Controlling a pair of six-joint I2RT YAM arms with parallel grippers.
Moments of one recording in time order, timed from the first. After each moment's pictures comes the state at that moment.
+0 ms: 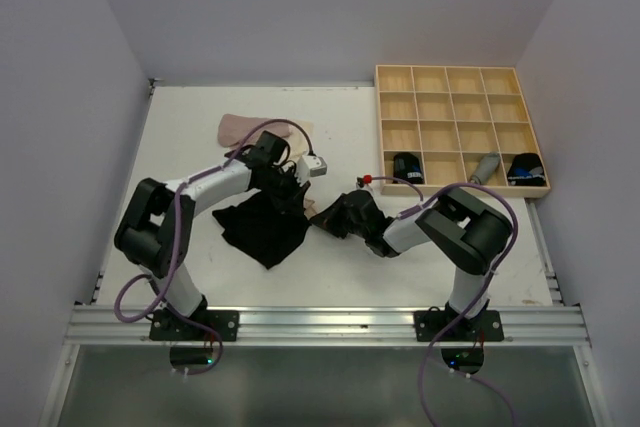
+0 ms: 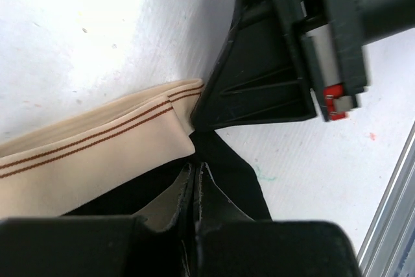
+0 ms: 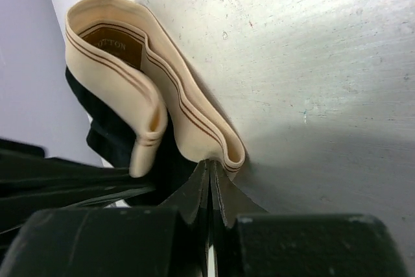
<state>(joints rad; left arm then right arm) -0.48 1.76 1.09 -0.51 0.61 0.44 0.80 1.84 0.61 0.67 0.01 1.33</state>
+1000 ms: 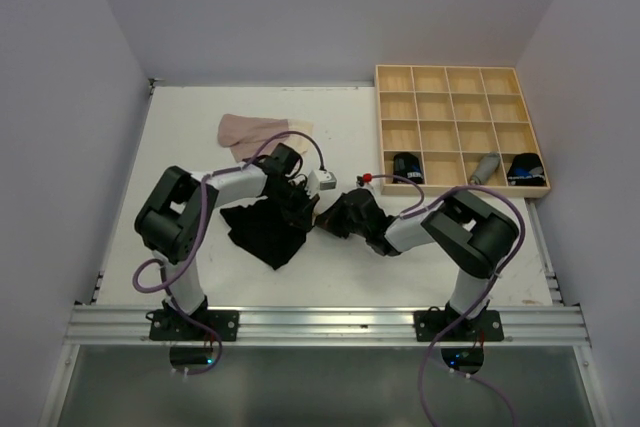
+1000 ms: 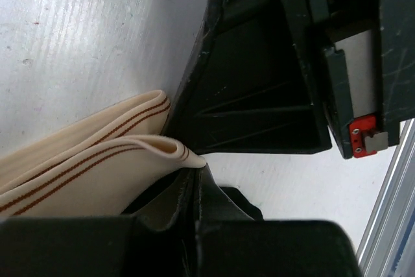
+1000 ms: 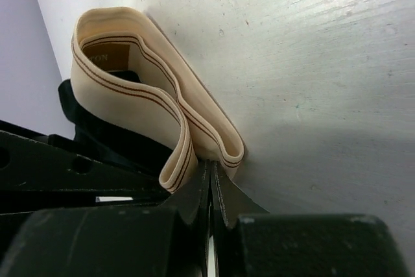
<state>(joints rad) -0.55 1.85 1.08 -0.47 0.64 0.43 0.80 1.81 0.62 0.61 0.01 1.29</state>
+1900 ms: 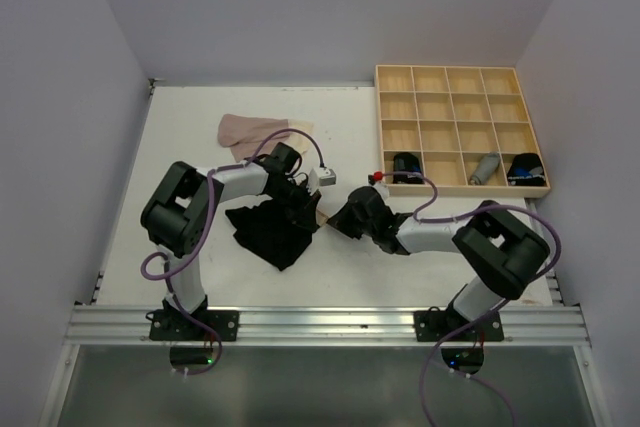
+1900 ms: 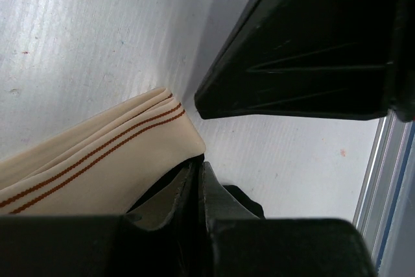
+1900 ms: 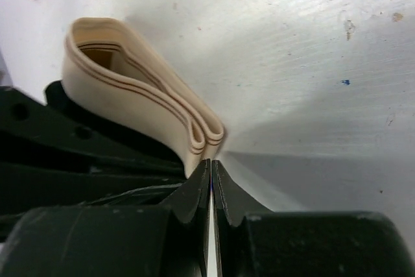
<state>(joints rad) -0.52 1.91 1.10 -0.42 0.76 0.40 0.80 1.58 0.62 0.27 0.14 1.23</state>
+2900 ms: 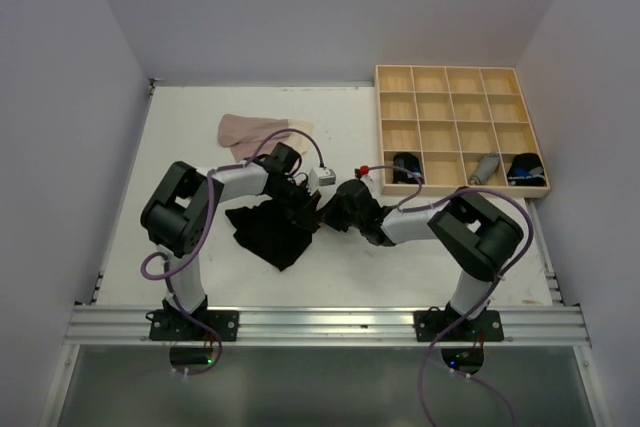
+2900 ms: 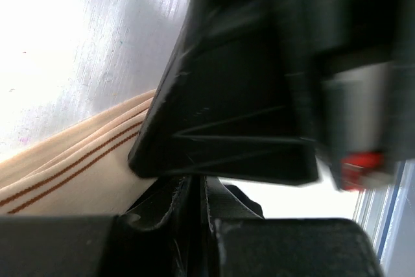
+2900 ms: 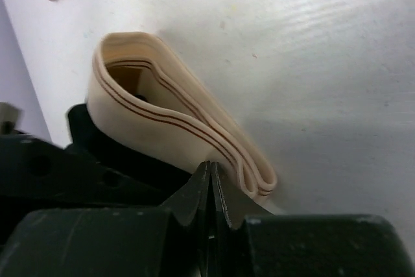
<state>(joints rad) -0.52 1.91 1.10 -0.42 0.77 0.40 0.80 1.75 0.73 0.36 0.09 1.23</state>
